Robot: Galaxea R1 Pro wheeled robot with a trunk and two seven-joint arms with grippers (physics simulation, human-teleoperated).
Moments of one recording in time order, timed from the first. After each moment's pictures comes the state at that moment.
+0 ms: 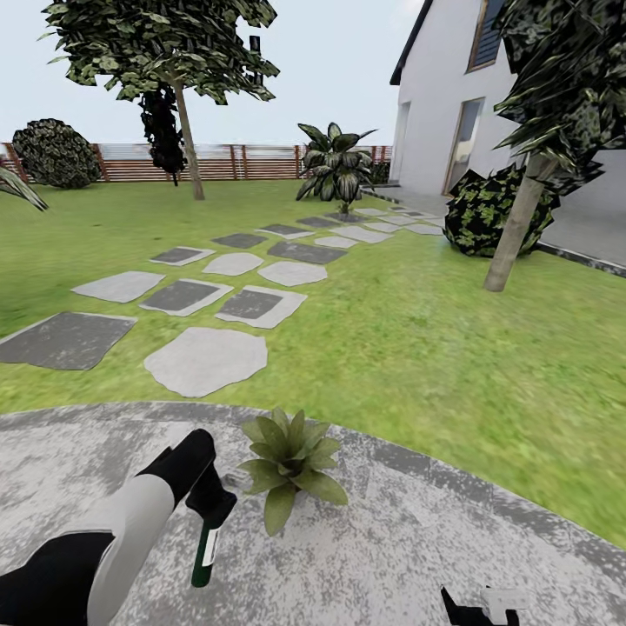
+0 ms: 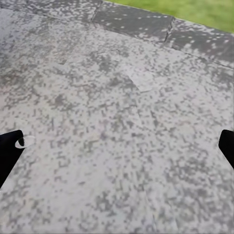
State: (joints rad) left arm -0.91 -0.01 0.04 -0.31 -0.81 1.00 -0.81; right arm -0.34 -0.08 -0.88 -0.24 0.65 -0.55 0.35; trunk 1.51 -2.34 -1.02
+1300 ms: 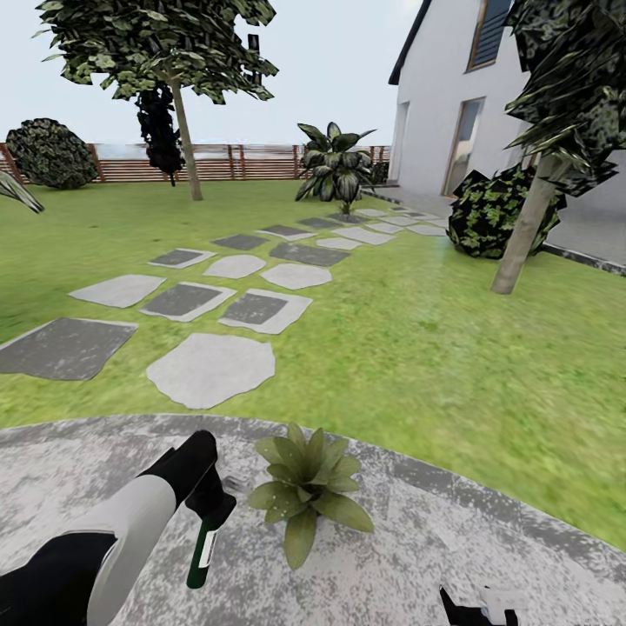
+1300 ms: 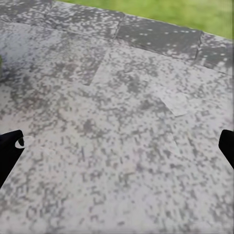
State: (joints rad) left arm -0.91 -0.02 -0.01 -0.31 -0.81 1.00 -0.81; right arm -0.34 -0.08 -0.88 -0.24 0.65 -0.55 0.35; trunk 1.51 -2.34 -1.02
